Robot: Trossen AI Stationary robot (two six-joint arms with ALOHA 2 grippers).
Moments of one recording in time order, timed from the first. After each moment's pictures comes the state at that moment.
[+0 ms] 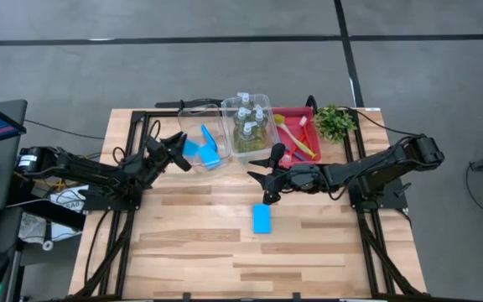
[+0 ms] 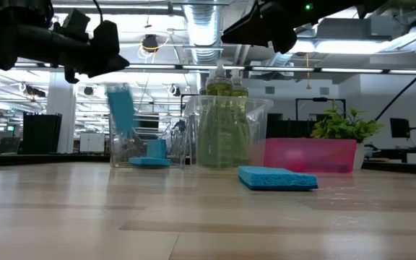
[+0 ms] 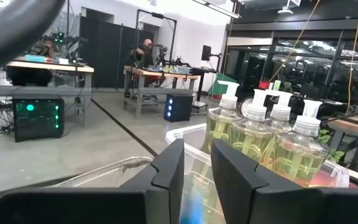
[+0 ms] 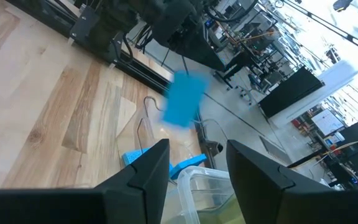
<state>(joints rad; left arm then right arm) 0.00 0.95 0.11 1.04 -0.89 0.02 0.16 1.26 0.76 0.40 0.52 -0.62</state>
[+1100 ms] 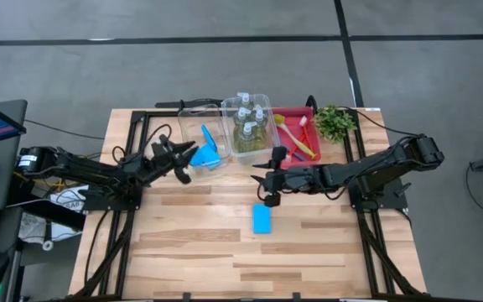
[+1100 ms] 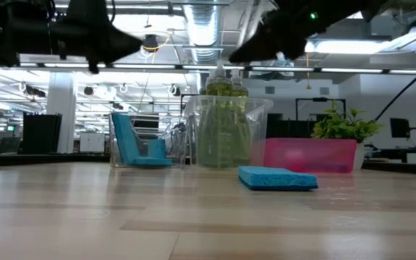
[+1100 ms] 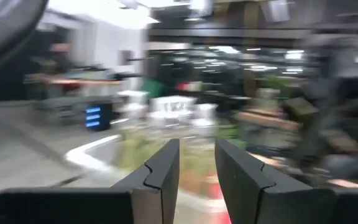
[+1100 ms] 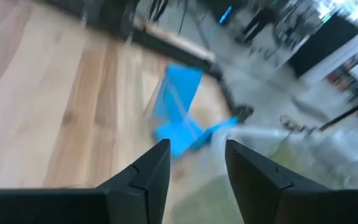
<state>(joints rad) 0.00 0.95 0.14 1.04 -0.53 0.02 0.16 1.26 0.76 0.24 0.52 -0.37</state>
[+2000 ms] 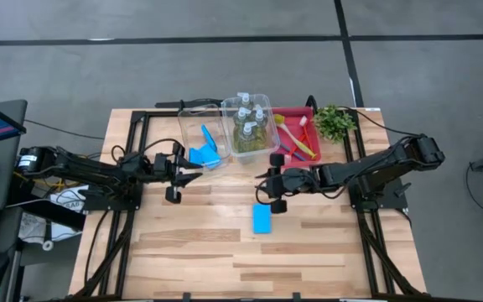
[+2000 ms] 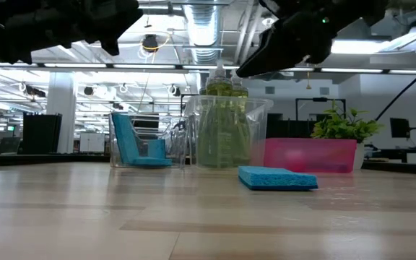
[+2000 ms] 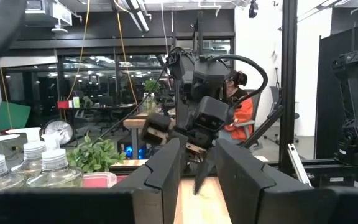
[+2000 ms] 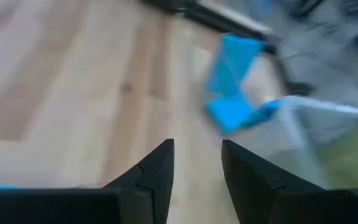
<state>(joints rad) 0.00 0.95 0.17 1.06 0.05 0.06 0.15 1.26 0.76 0.07 0.35 -0.26</state>
